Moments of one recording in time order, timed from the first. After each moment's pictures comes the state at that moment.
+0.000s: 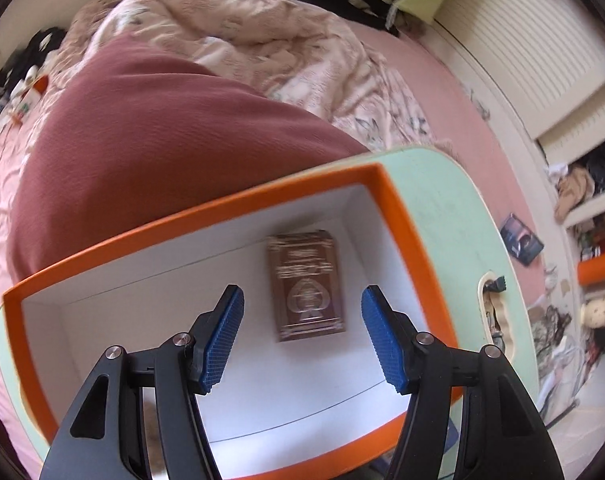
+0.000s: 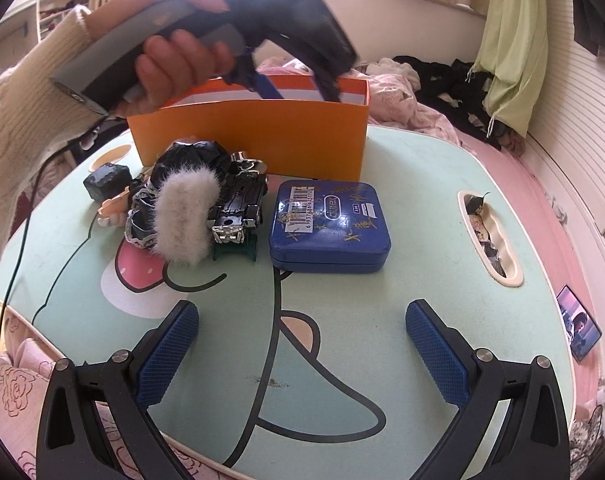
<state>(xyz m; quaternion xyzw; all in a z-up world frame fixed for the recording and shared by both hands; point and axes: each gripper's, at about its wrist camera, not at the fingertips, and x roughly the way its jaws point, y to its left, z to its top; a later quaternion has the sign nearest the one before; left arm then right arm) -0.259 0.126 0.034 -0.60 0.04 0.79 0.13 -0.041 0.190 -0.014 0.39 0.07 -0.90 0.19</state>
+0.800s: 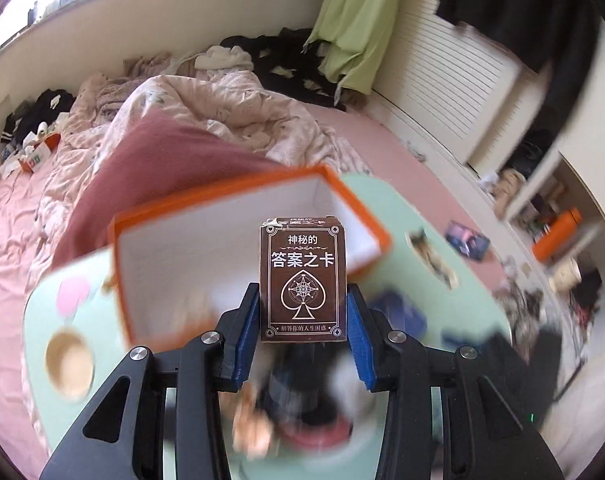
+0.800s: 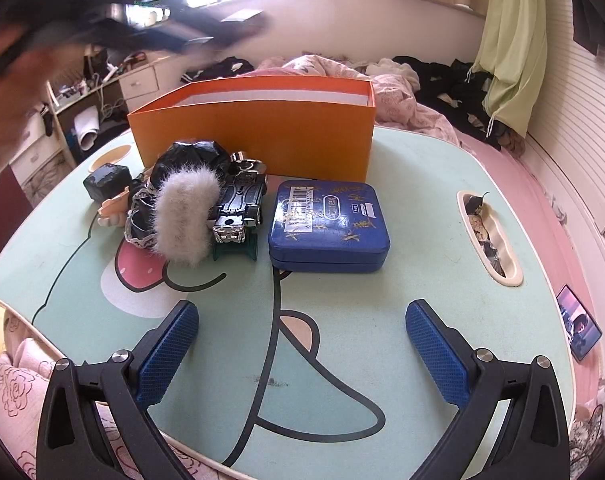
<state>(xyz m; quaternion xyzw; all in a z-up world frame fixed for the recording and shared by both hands) -0.098 0.019 0.106 -0.44 0.02 0.87 0.23 -0.040 0.190 -0.014 0.39 0.07 -0.90 0.19</state>
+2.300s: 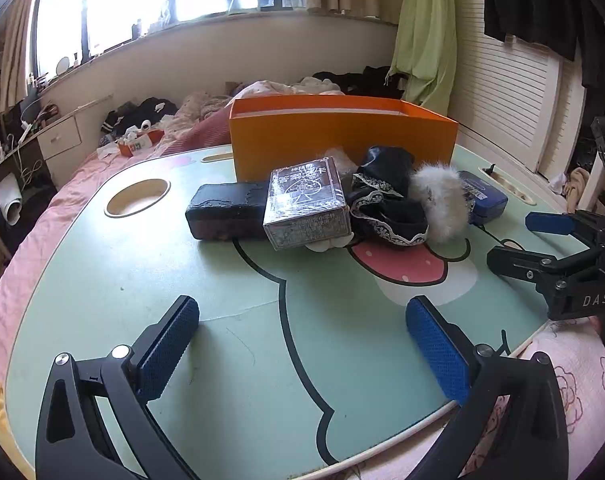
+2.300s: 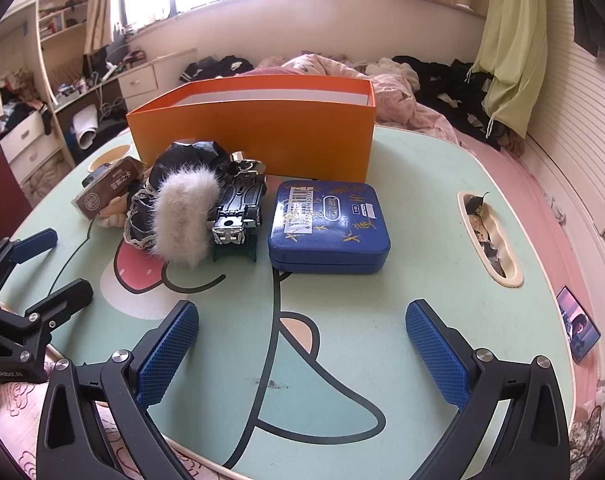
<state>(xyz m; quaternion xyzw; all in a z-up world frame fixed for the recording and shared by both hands) 0.017 -0.005 -0.010 -0.34 0.02 0.94 0.05 -0.038 0.192 -0.013 0.39 0.07 -0.90 0.19</state>
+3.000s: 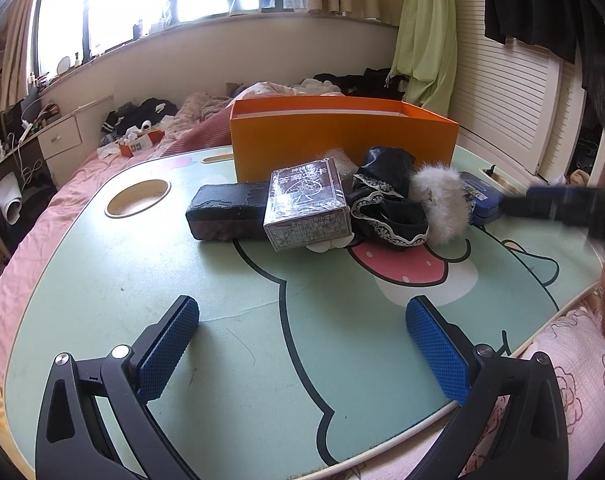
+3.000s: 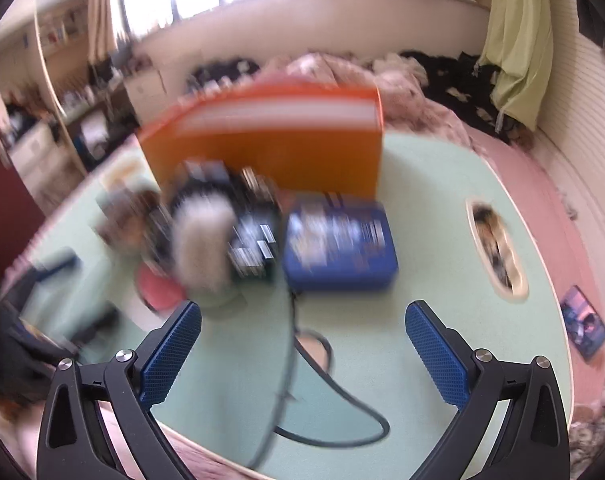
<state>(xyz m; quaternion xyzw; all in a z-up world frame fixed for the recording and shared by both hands) 0.019 -0.006 -0.011 -0.34 0.02 0.94 0.05 -0.053 0.201 0.033 0.38 0.01 -0.90 0.23</state>
